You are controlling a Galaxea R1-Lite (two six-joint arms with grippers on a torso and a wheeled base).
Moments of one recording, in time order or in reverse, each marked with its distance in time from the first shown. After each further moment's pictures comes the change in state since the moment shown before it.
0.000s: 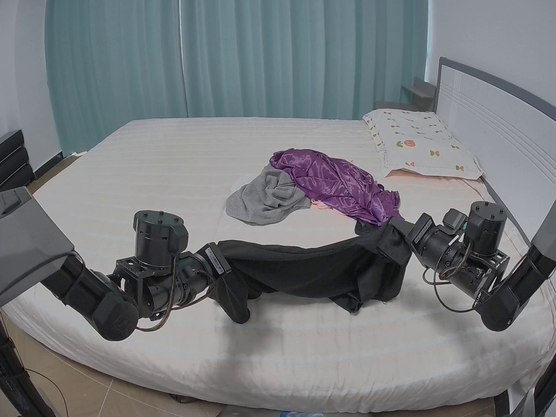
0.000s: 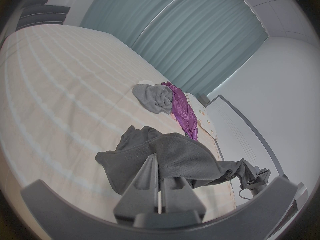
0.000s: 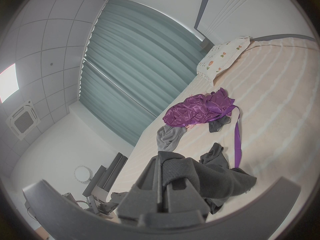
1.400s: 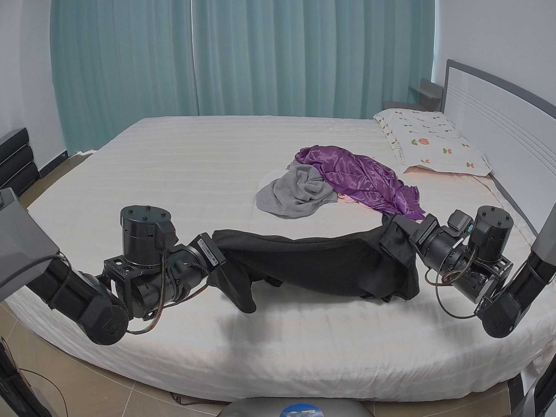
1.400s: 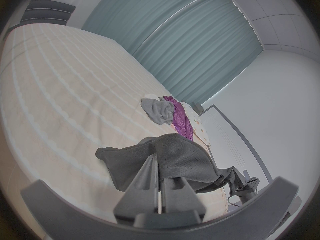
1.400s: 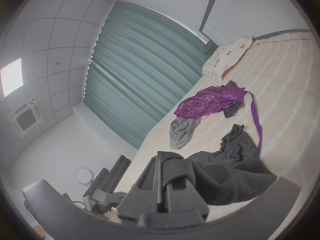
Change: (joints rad) left arm 0.002 -0.054 0.046 -0.081 0.008 -0.039; right arm 0.007 -0.001 0.054 -0.107 -0.027 0.000
